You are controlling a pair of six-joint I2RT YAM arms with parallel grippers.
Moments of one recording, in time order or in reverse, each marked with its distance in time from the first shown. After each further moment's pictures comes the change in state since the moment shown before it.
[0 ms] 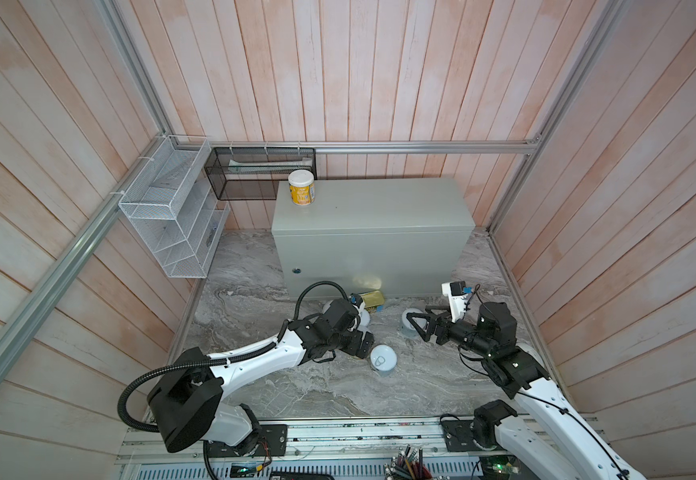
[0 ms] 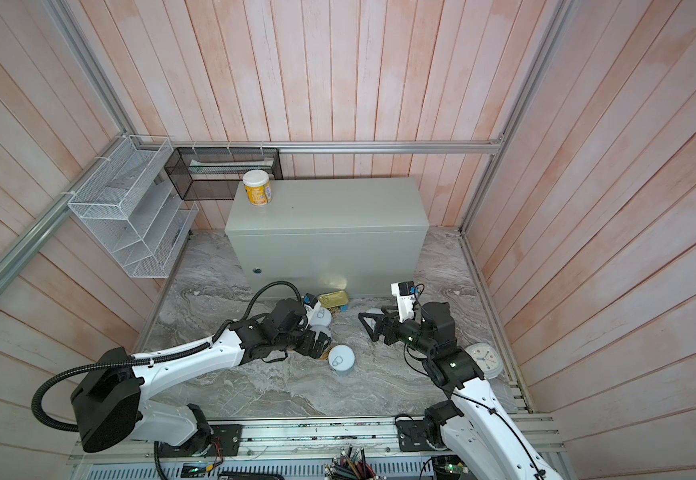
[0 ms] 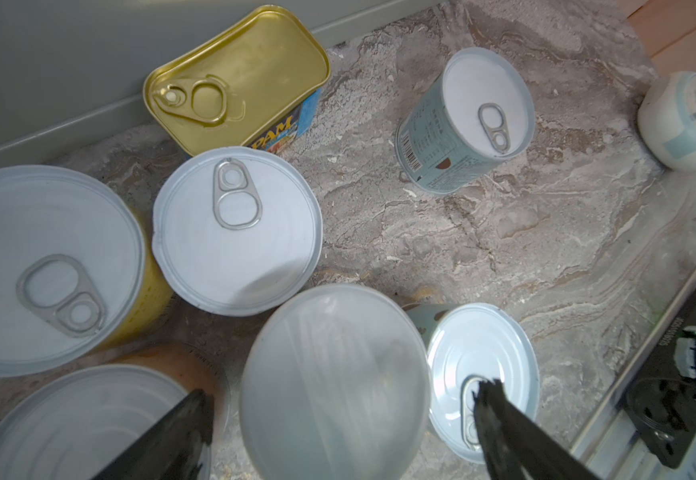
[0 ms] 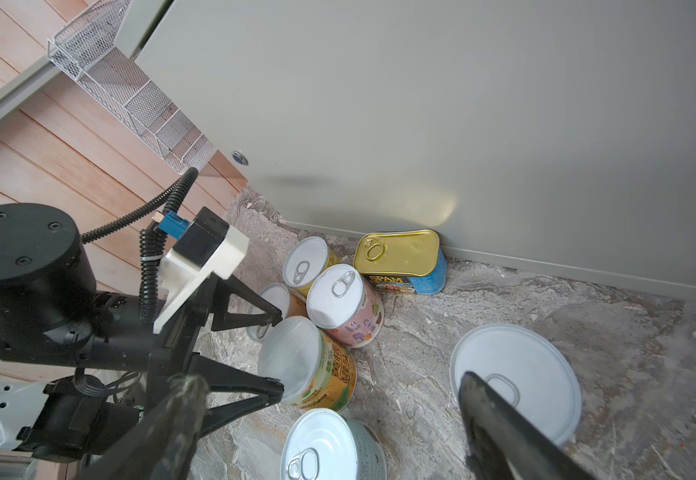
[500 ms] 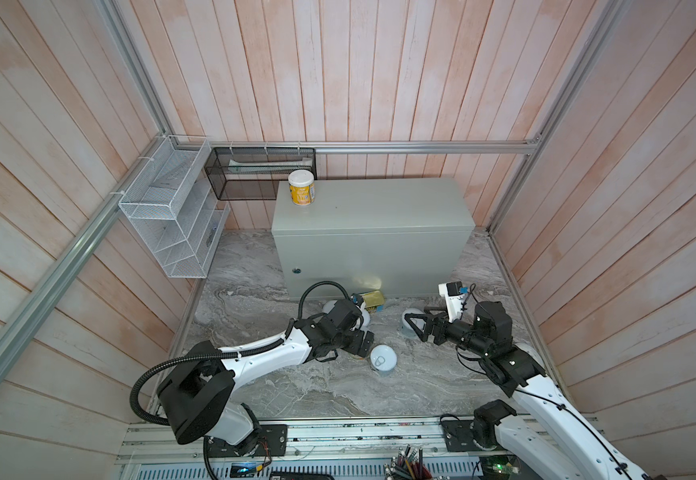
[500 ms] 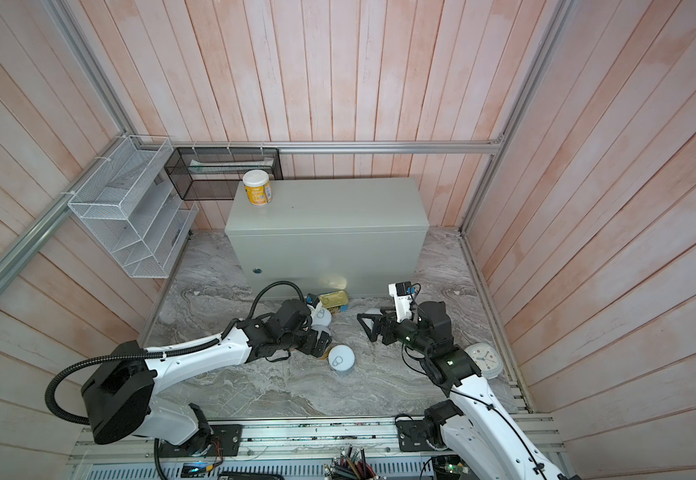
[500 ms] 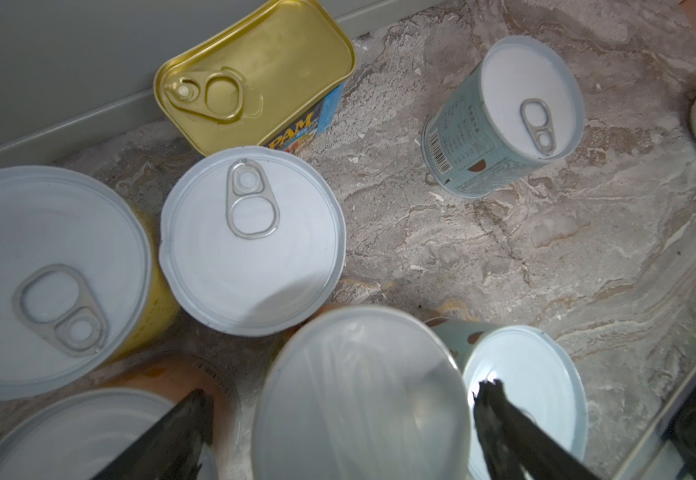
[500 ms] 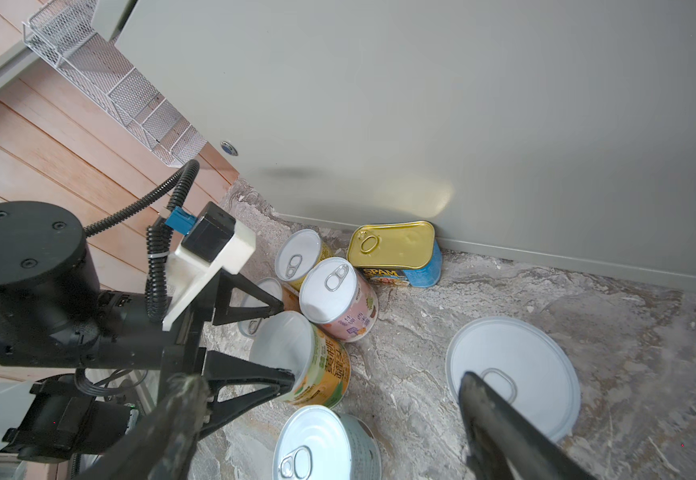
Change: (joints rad) left arm -0.001 0.055 0.009 0.022 -0.038 -0.005; right arm 0.019 0.031 -0.001 0.000 0.027 -0.007
